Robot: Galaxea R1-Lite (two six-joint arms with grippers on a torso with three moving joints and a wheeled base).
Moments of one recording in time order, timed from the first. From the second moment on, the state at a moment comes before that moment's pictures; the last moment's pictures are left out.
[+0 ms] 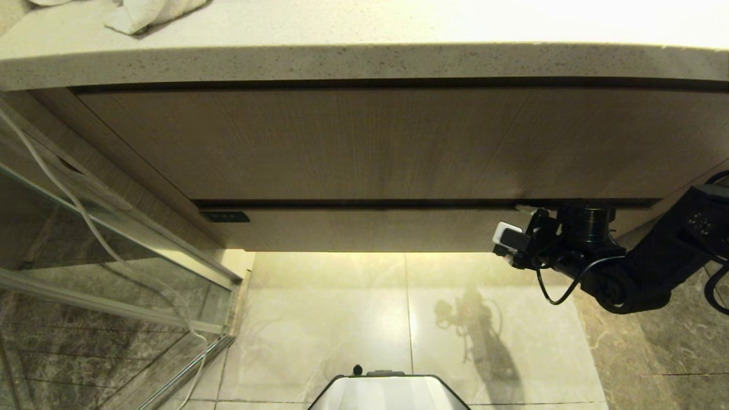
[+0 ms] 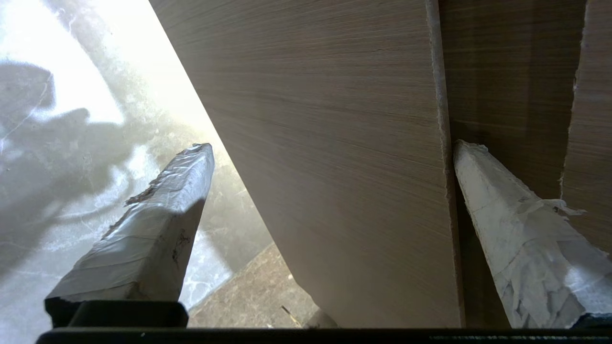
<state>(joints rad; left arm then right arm) 0.00 0.00 0.00 0.00 0.00 0.00 0.08 2.24 -0.87 -0.99 0.04 -1.23</state>
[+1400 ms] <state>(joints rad) 0.00 0.00 0.00 0.00 0.00 0.00 0.08 2.07 -0.80 -0.97 0.05 -1.22</state>
